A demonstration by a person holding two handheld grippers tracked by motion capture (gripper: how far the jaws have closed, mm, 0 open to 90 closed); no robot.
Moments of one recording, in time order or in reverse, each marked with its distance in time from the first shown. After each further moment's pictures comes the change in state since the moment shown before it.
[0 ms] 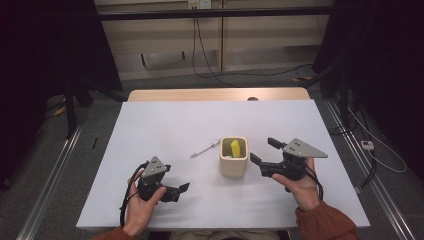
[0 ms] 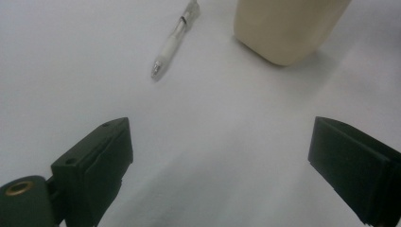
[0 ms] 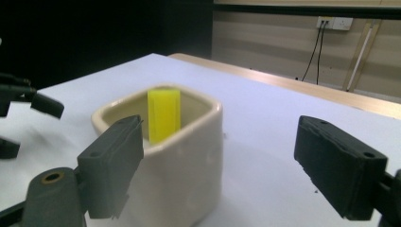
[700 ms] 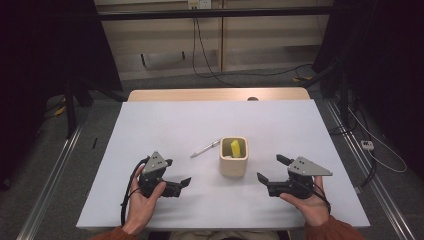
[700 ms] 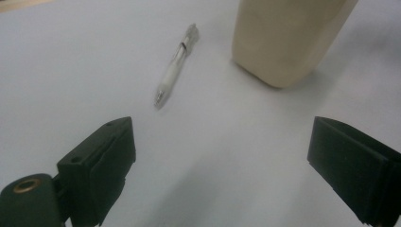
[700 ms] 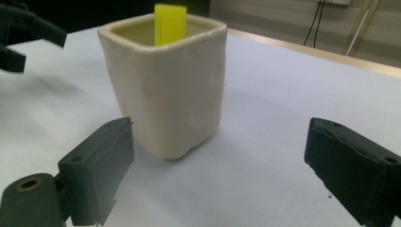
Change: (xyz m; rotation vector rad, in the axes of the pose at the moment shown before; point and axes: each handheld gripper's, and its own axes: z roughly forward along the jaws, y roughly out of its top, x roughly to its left) left arm -0.001 0.017 -0.001 -0.031 0.011 0.041; right arm 0.007 -0.036 -0.027 0.103 -0.019 -0.039
